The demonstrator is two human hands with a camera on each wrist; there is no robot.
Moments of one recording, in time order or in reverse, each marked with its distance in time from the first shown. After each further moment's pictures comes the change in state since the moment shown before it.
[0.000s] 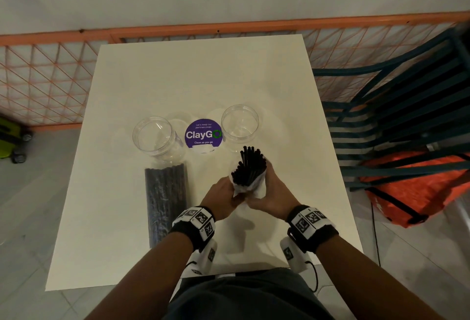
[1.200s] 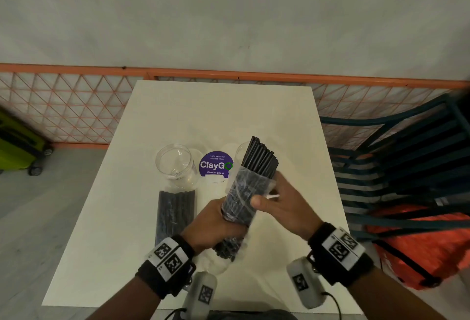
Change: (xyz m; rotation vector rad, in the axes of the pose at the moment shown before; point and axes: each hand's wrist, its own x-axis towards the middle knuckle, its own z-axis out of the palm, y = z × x) left_hand -0.065 0.055 -0.074 -0.610 0.024 0.001; right_hand -0.018 -0.102 -0.037 0.105 0.003 -0.172
